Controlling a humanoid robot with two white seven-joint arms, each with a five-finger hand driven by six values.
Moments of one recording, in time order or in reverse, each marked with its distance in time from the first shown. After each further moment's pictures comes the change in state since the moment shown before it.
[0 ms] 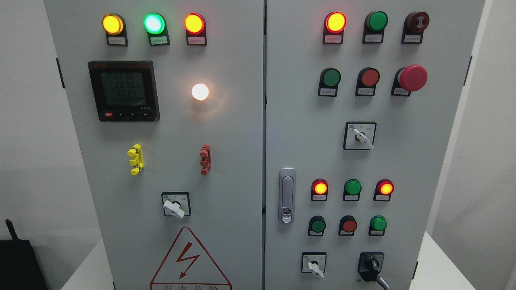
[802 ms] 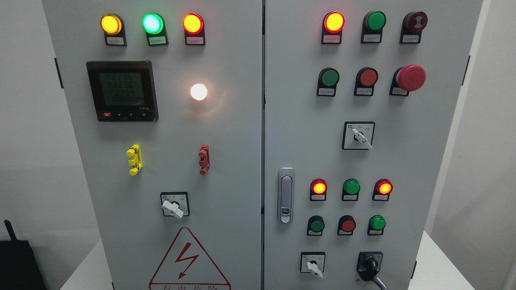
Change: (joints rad) left arm 0.000 0.000 0.000 0.000 0.000 0.005 0.000; right arm -0.003 0.001 0.016 0.002 0.000 0.000 0.003
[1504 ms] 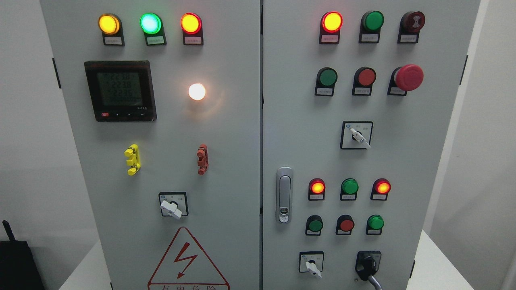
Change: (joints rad) left arm 0.000 0.000 0.000 0.000 0.000 -0.006 0.000; right arm -0.006 0.000 0.028 0.000 0.000 -0.001 0.004
